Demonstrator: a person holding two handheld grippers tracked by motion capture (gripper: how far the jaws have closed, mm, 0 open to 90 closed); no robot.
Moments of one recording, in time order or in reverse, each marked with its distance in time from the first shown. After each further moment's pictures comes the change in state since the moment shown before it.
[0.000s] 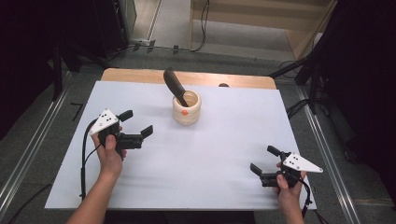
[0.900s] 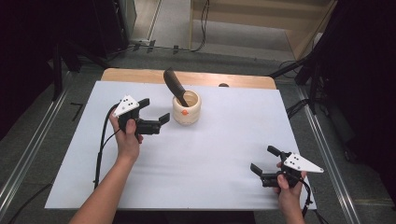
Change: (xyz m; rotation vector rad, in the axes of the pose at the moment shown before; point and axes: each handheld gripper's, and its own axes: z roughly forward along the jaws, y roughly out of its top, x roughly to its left) left arm -0.009 0.022 0.056 0.021 -0.031 0.013; right arm -0.001 0.000 -0.001 -0.007 0.008 -0.001
